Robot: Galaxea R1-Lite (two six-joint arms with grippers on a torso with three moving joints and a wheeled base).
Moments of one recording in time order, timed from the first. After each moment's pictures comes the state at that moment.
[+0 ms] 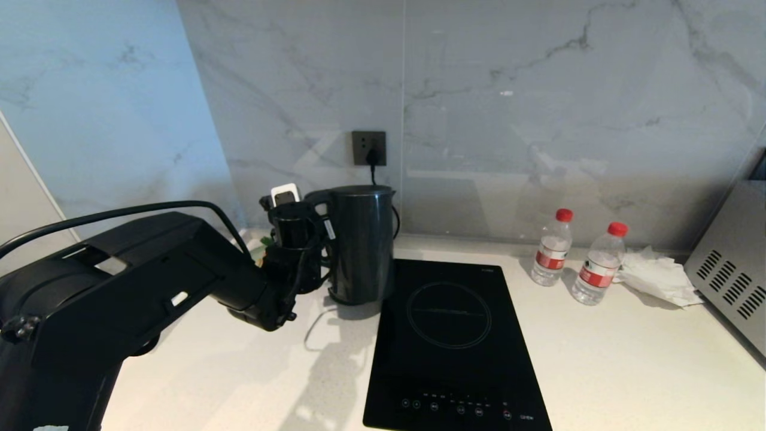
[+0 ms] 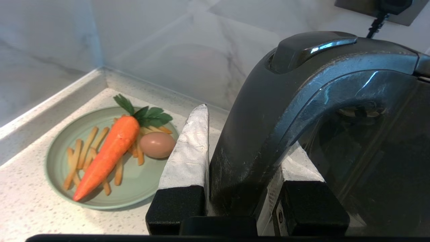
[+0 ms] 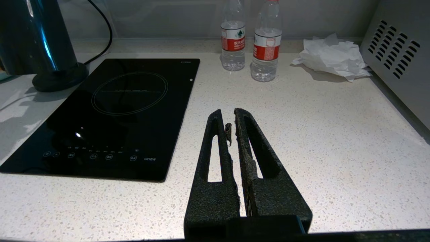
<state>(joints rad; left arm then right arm) -0.45 2.30 -1.23 -1.10 0.62 -0.23 0.00 0.00 0.00 -0.01 0.00 0.00</state>
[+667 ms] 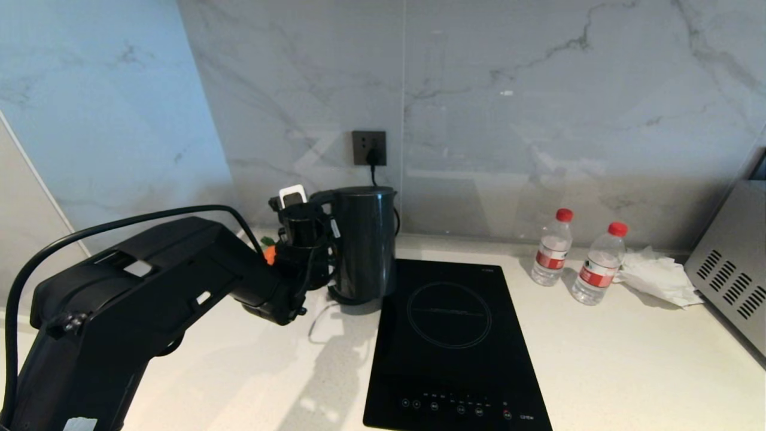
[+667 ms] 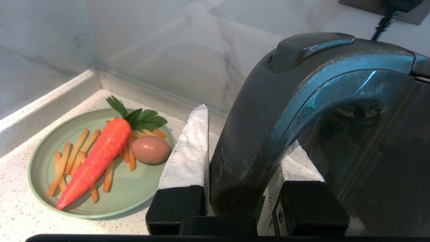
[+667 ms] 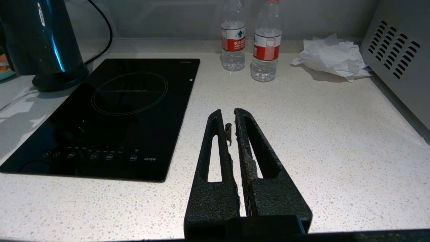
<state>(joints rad) -0.45 2.37 -1.33 -1.08 0.63 -0.22 0.00 0.00 0.00 -0.01 0.00 0.00</state>
